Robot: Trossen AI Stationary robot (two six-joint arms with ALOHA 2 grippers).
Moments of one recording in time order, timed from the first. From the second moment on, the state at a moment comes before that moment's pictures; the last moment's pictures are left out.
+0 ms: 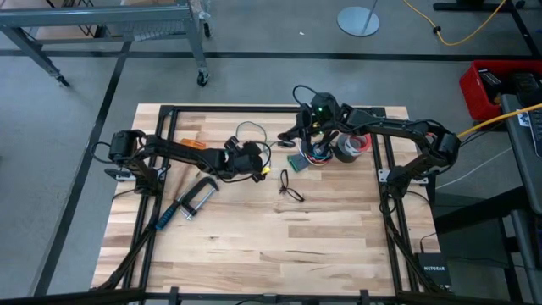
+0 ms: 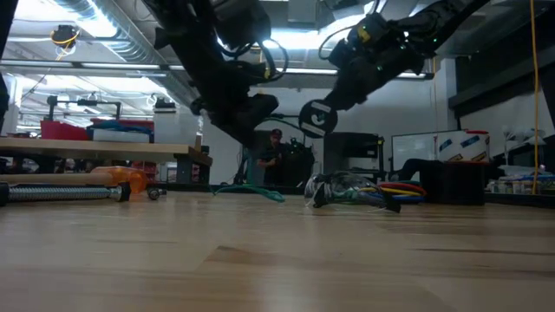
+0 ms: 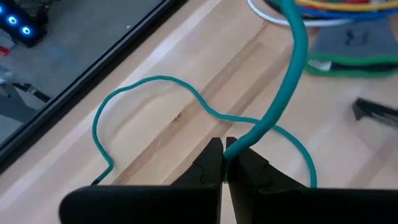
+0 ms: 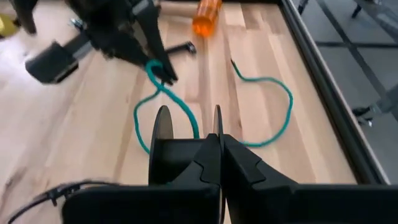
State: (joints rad) left arm 0.04 1.70 1.04 -0.29 -0.70 -0.42; right arm -0.54 1.51 0.98 -0.09 -0.44 -0.35
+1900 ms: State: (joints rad) left arm 0.09 1.75 1.04 0.24 -0.62 -0.38; right arm -0.39 1.61 0.98 0.53 -0.07 0.02
